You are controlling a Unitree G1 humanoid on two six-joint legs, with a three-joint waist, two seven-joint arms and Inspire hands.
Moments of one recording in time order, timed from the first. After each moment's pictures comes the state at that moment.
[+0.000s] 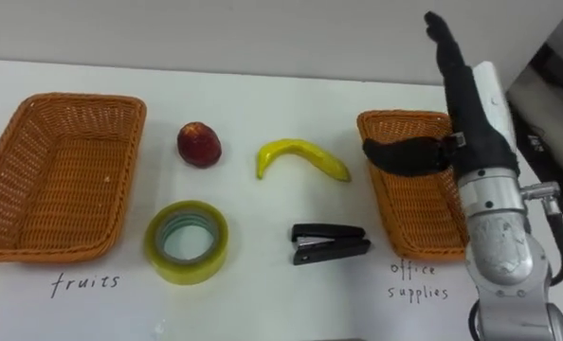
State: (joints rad) left arm 0.20 0.22 0.14 1.15 -0.34 -0.03 -0.05; right arm 0.04 -0.36 -0.12 -0.18 -0.30 0.00 0.07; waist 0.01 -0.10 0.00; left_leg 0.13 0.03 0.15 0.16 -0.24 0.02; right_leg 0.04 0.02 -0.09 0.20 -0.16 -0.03
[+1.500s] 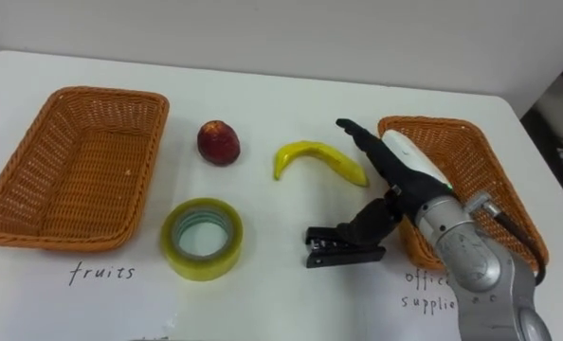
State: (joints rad) left arm 0.18 0.22 0.13 1.15 -0.30 -0.01 -0.06; right arm 0.05 -0.36 -0.05 -0.17 -0.52 0.07 0.45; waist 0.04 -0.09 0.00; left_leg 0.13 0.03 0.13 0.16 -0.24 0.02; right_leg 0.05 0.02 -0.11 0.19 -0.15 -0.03
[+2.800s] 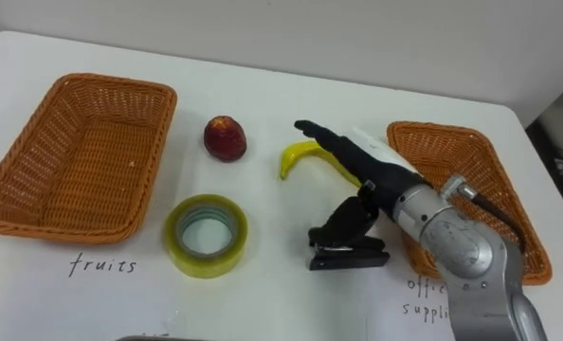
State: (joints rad) left arm 0.14 0.24 0.09 1.14 -0.30 -0.01 -0.13; right arm 0.01 -0.36 0.03 -0.25 -0.47 0.13 0.66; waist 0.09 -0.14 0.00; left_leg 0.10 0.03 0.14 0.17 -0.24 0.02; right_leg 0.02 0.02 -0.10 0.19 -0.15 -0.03
